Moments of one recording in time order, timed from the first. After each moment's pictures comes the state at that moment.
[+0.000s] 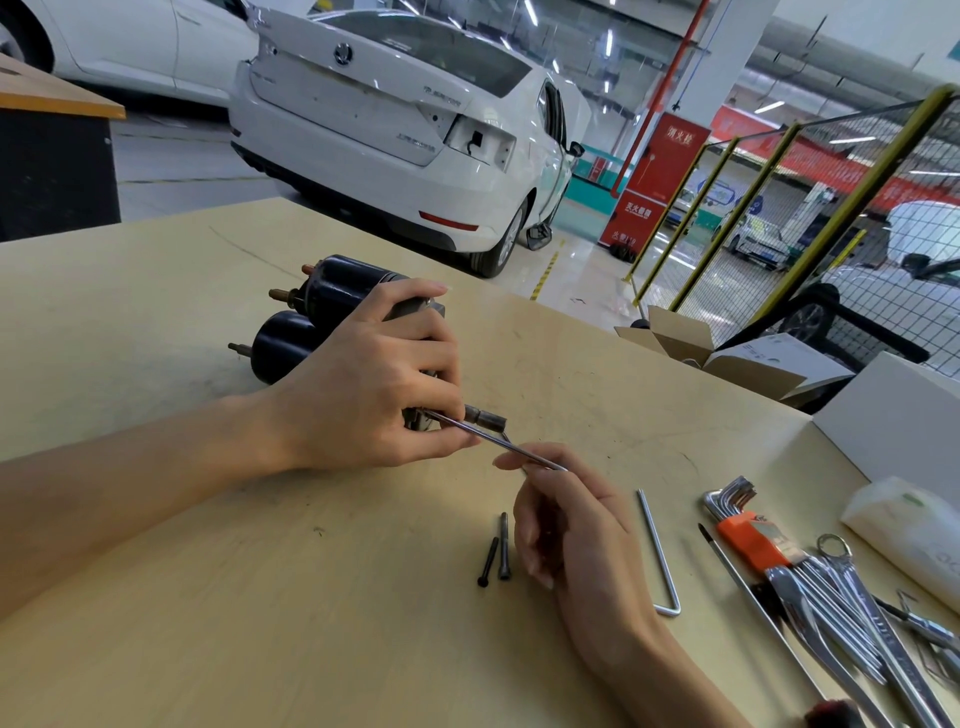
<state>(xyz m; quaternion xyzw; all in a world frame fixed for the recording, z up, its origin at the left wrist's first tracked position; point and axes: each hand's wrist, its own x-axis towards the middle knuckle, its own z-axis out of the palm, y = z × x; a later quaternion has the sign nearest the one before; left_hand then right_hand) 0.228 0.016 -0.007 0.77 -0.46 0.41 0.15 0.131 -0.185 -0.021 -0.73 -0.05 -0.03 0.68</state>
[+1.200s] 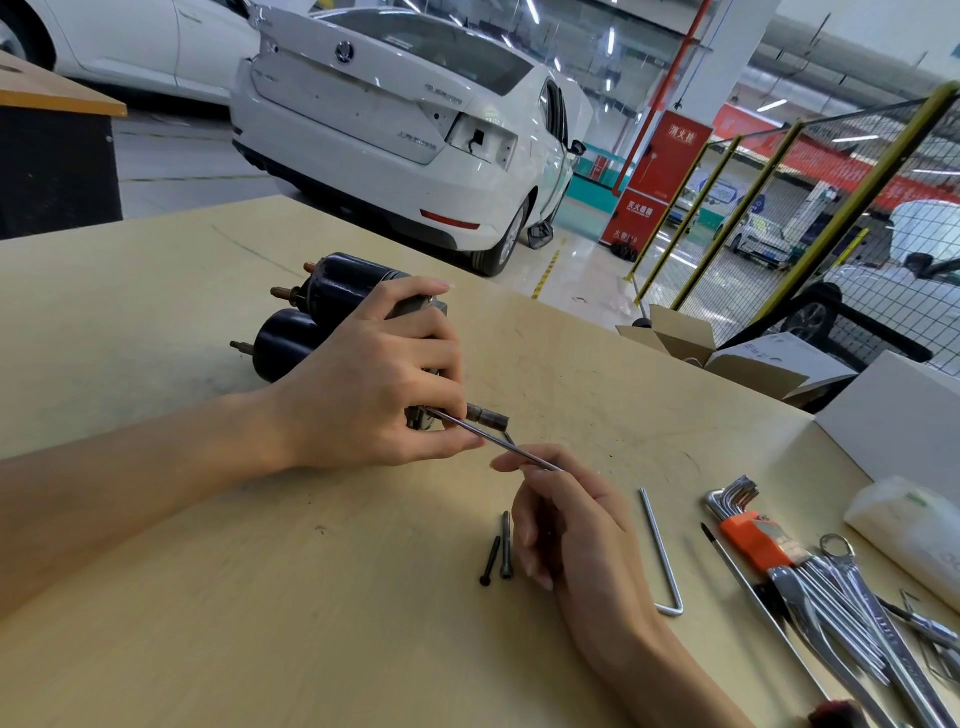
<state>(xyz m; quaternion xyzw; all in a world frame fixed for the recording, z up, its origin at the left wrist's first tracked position) 0.227 0.016 -0.007 0.77 -0.46 0.41 0.15 0.131 -0.184 -0.022 -0.74 -0.05 -0.02 0.67</state>
